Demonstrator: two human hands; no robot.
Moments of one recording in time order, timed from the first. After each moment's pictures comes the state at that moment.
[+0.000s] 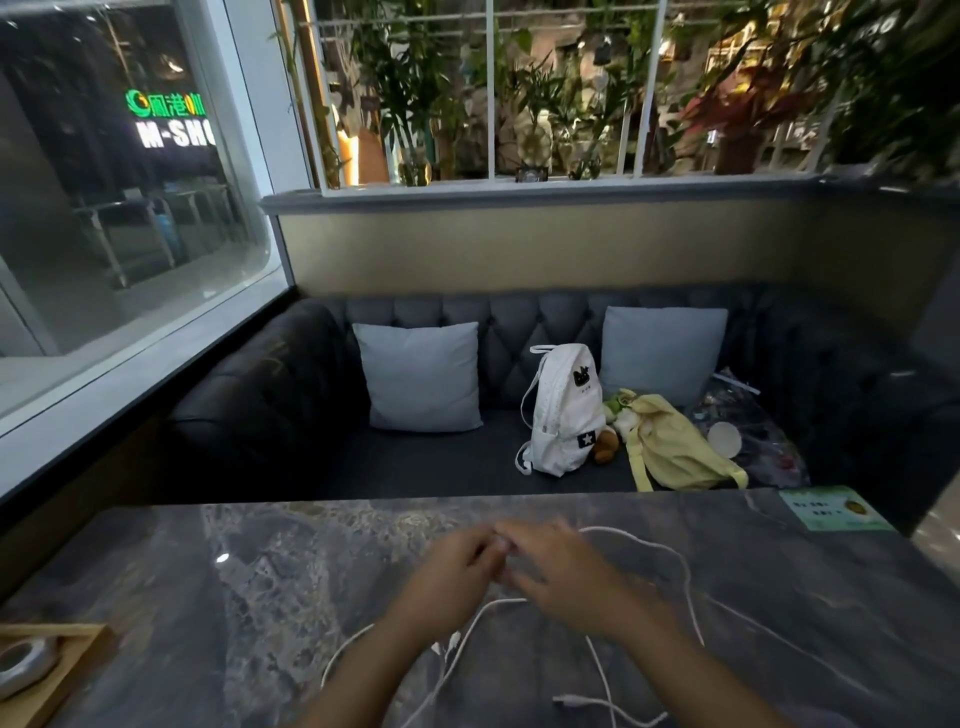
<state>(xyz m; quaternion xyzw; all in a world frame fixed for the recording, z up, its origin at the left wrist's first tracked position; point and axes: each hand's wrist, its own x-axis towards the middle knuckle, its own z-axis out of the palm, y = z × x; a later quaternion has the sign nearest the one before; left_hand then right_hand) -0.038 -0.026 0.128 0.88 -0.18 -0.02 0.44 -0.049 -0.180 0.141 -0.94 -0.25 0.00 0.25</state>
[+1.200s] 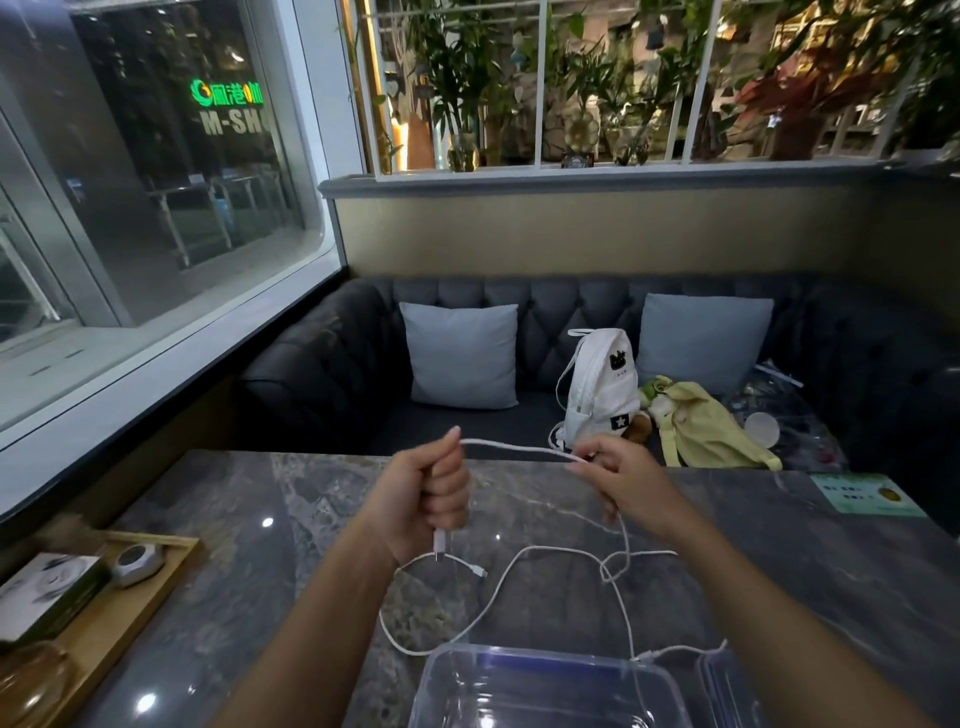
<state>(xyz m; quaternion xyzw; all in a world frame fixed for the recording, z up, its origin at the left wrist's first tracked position) -0.080 0.032 0.189 0.48 -0.05 -0.24 0.84 -0.056 -0.210 0.162 -0.83 -0.10 0.00 0.54</state>
